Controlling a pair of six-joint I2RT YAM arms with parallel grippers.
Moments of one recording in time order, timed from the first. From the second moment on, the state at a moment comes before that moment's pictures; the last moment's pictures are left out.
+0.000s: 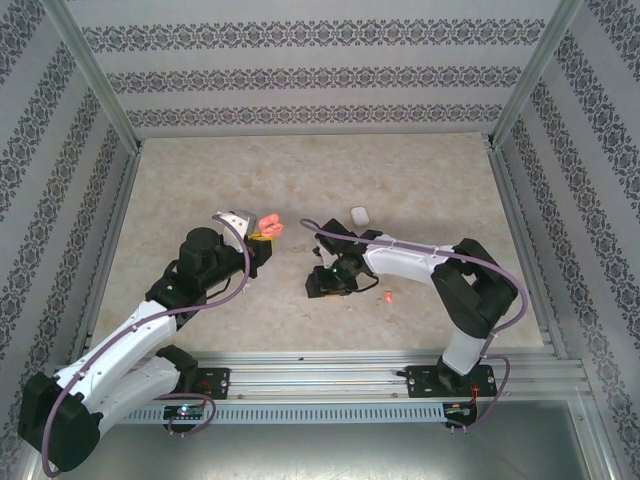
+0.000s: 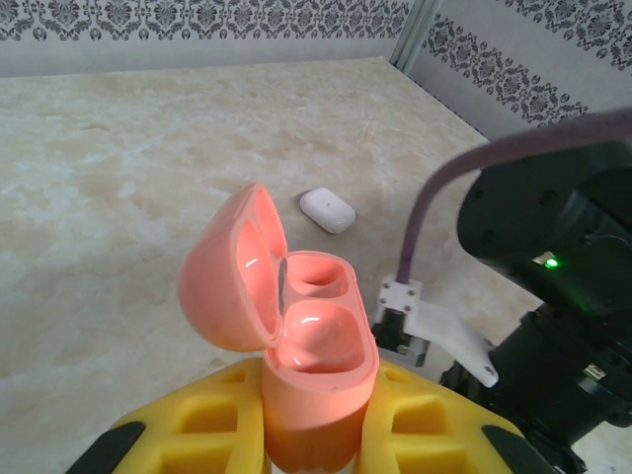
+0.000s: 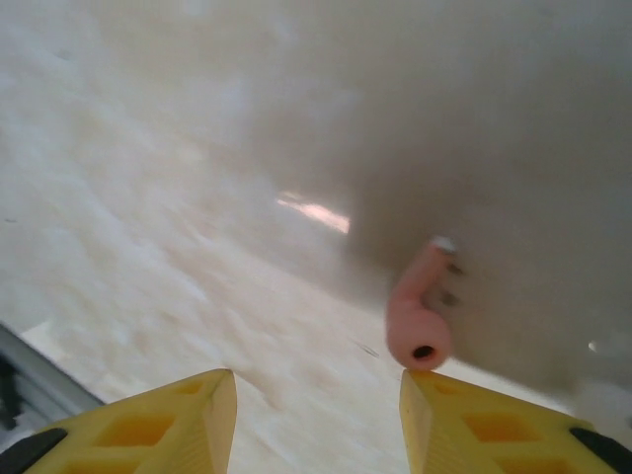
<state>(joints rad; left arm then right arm) -0.47 0.88 0.57 -0.03 0.21 -0.21 0.77 1.76 1.07 -0.55 -0.43 0.60</state>
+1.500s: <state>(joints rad) -0.47 0.85 0.57 -0.10 0.18 -0.21 0.66 1.92 1.16 -0.56 -0.57 0.41</state>
